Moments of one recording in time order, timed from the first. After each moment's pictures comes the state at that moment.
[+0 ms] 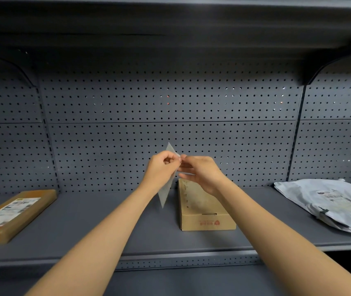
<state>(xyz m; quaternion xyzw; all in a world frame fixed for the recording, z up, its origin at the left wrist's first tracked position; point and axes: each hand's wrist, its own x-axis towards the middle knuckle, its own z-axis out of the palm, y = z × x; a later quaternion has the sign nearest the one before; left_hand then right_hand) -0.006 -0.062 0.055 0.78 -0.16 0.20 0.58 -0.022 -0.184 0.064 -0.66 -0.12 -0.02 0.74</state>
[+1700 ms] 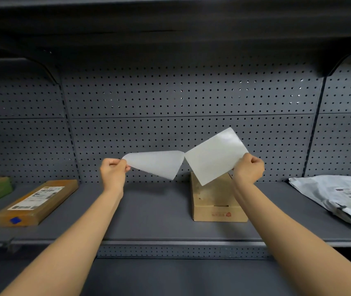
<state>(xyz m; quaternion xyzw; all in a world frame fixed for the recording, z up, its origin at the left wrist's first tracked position) -0.013 0.045 0.029 0.60 0.12 0.33 0.72 -0.009 -0.220 0.042 -0.54 0.21 -0.38 0.72</state>
